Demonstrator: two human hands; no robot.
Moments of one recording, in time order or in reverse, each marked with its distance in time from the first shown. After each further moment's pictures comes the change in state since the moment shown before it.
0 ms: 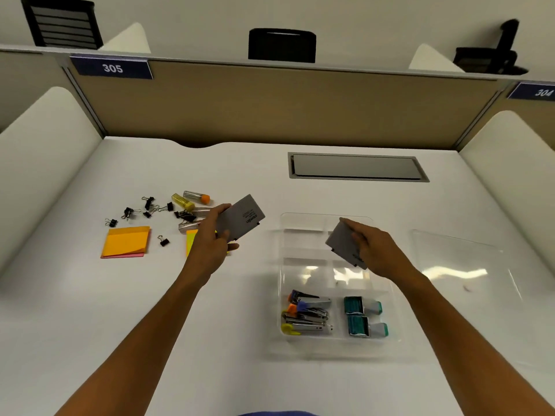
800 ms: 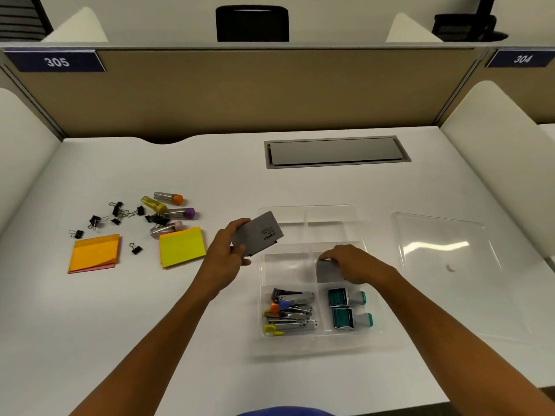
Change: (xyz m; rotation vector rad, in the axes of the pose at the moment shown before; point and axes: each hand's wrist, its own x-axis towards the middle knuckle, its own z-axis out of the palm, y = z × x) left_hand -0.004 -0.011 0.066 0.174 -0.194 -0.014; right_hand 0.012 0.055 0.034 -0.398 -0.479 0.036
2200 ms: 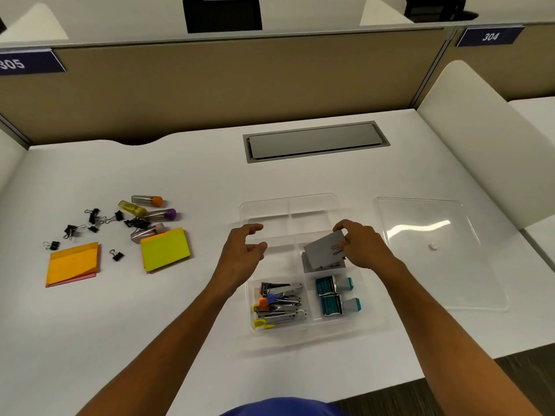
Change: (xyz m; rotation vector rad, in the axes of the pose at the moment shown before) left_hand -0.001 0.013 0.052 0.036 -0.094 -0.044; right_hand -0.037 0.015 -0.010 0.346 0.342 0.317
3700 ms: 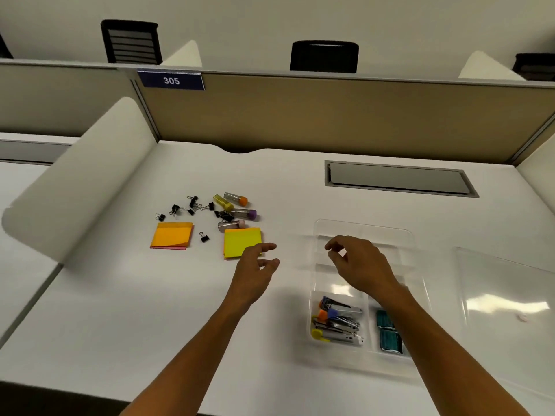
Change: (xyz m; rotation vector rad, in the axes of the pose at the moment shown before) left_hand -0.056 -0.048 -0.082 -0.156 0.328 -0.005; right_hand -0.020 -0.134 0.043 -0.030 0.093 -0.451
